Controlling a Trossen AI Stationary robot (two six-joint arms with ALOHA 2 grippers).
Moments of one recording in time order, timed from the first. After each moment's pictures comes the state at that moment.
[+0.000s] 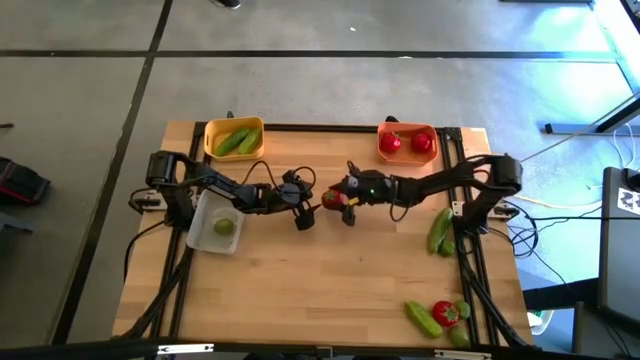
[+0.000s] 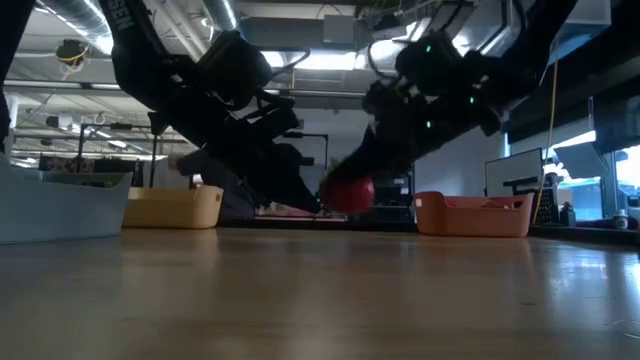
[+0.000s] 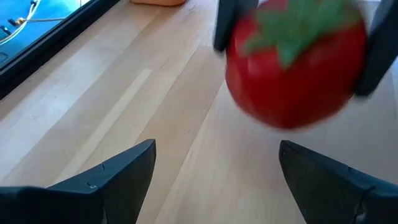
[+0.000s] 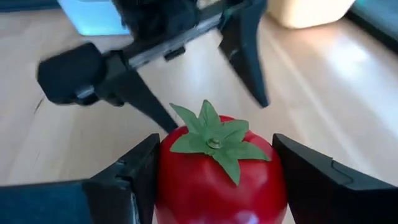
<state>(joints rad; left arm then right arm) 0.08 1.79 0.68 0.51 -0.38 -0.07 -0.14 1.71 0.72 0.53 -0.02 0.02</state>
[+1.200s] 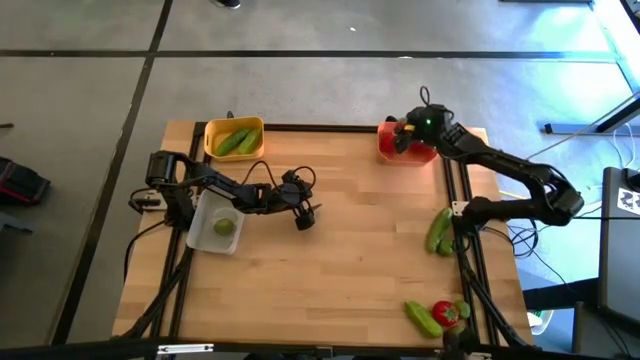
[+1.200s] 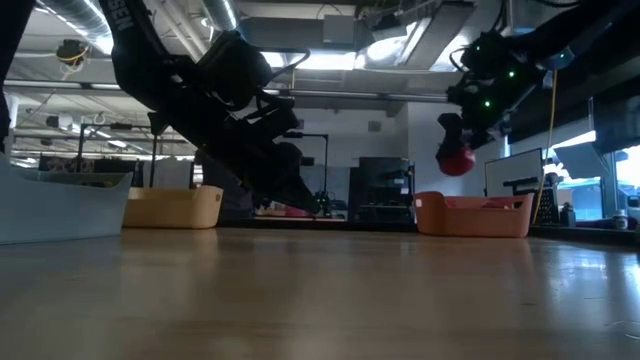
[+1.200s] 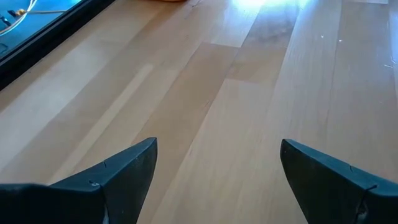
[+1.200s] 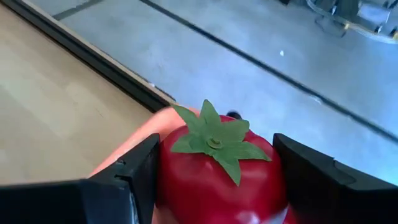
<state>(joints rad) 0.08 1.79 0.68 0.51 -0.38 -0.10 -0.84 1.18 0.72 -0.13 0.18 -0.07</state>
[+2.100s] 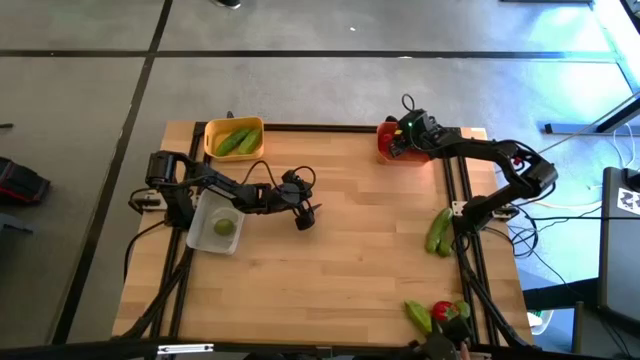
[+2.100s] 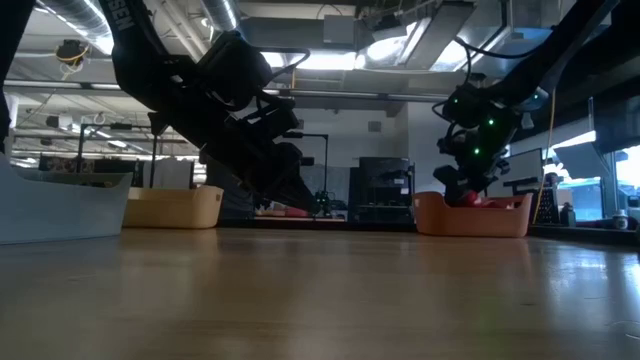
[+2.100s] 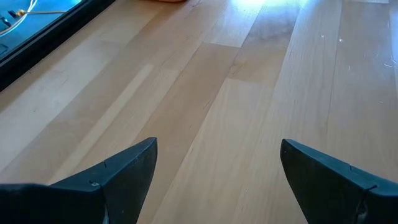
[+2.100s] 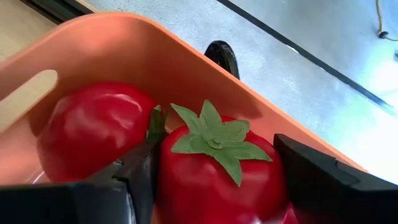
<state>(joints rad) 0.08 1.79 0.68 0.51 -0.38 -0.10 -0.88 1.49 0.70 -0.02 0.29 -0.06</state>
